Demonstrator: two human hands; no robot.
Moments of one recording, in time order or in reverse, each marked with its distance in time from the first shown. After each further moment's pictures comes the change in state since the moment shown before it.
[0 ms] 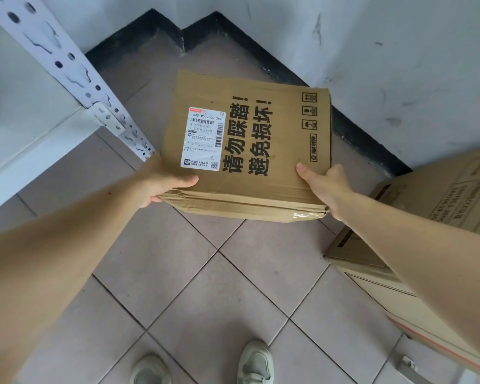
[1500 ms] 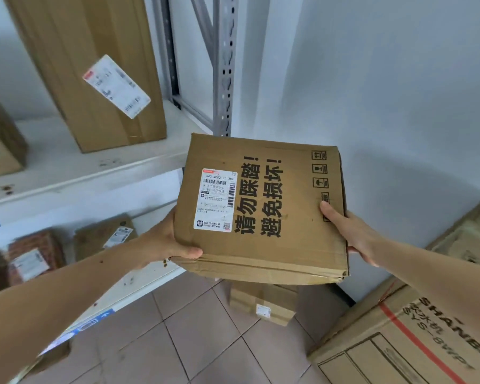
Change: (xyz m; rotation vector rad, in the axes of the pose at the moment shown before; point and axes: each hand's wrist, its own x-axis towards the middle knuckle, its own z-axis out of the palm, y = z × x) left_hand -0.627 0.097 -0.245 -0.024 0.009 0.659; right_hand -0.571 -0.228 -0.296 0.001 -0.247 -0.520
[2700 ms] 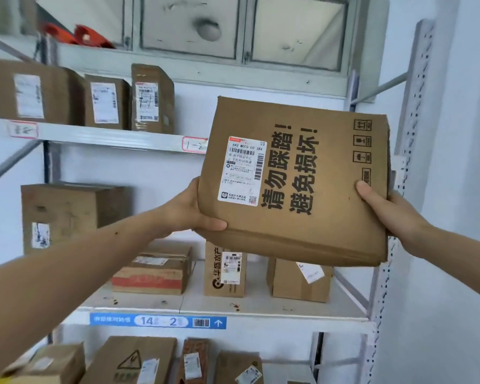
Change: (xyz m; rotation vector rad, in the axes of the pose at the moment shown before) left_hand -0.419 0.254 -0.218 0.183 0.806 0.371; right_hand -0.286 -0.371 0.104 0.133 -0.176 -0.925
